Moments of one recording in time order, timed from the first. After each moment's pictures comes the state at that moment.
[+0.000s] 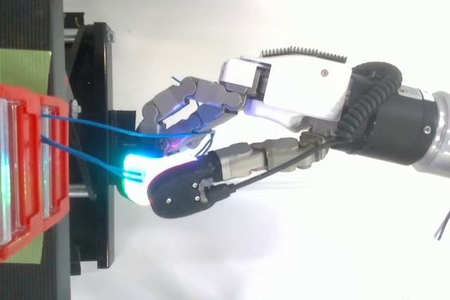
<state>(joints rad) 0.21 -2.31 -1.18 -2.82 -1.22 -0.09</state>
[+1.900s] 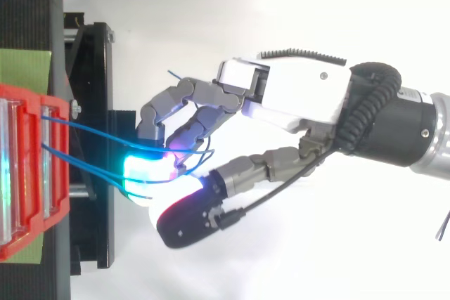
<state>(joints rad) 0.21 -2.31 -1.19 -2.79 -1.22 -0.14</state>
